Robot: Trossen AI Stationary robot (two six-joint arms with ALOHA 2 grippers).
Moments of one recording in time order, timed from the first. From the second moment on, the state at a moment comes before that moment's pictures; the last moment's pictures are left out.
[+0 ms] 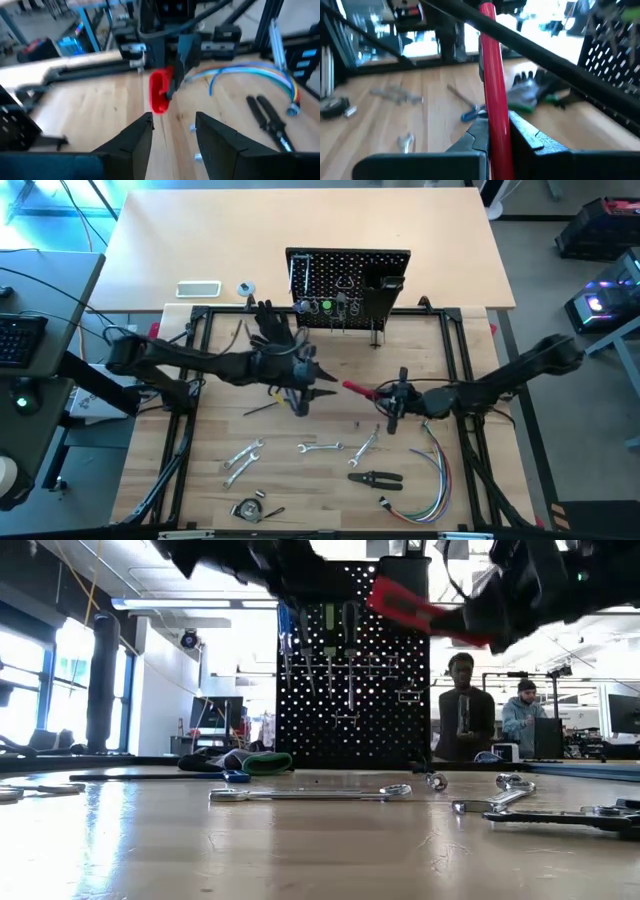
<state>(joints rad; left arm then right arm) 0.01 1.51 0.97 0.23 0.07 0.16 0.33 1.13 0.33 0.60 0.58 0.13</state>
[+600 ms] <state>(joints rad) 0.00 1.47 0.88 0.73 0.12 0.11 0.38 1.09 0.33 0.94 0.58 -0.13</state>
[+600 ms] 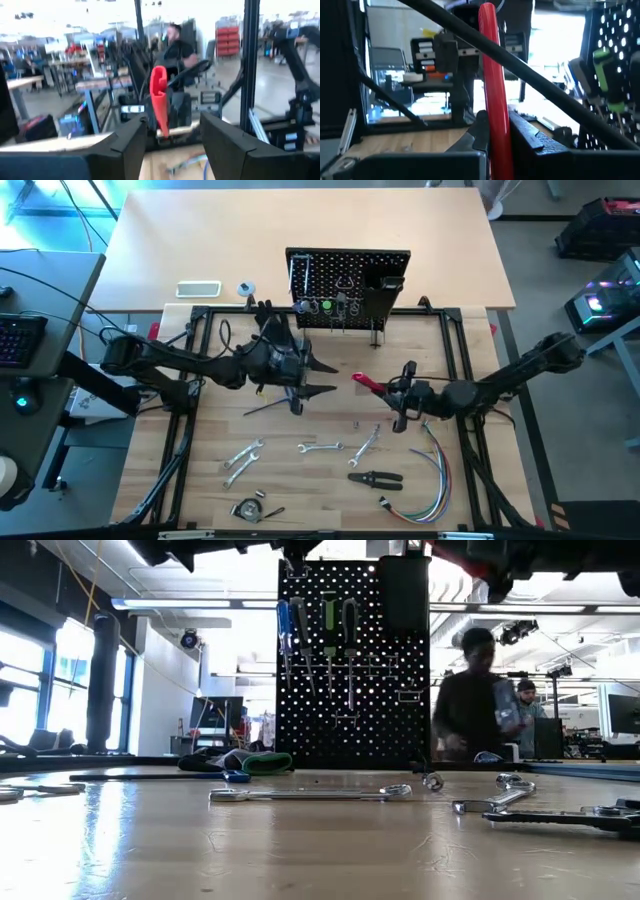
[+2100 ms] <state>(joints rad) -0.01 1.79 1.15 0.98 0.18 -0.04 0.36 1.10 0.33 1.08 0.44 -0.19</state>
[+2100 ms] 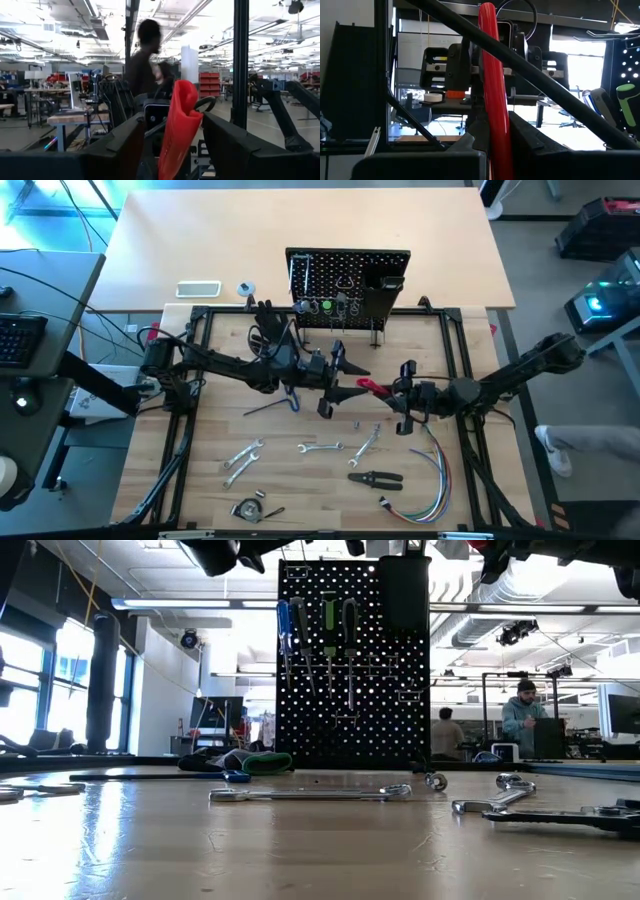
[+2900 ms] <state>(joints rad) -0.01 1.80 1.15 0.96 0.24 -0.04 0.29 1.22 0.43 1.07 0.37 -0.20</state>
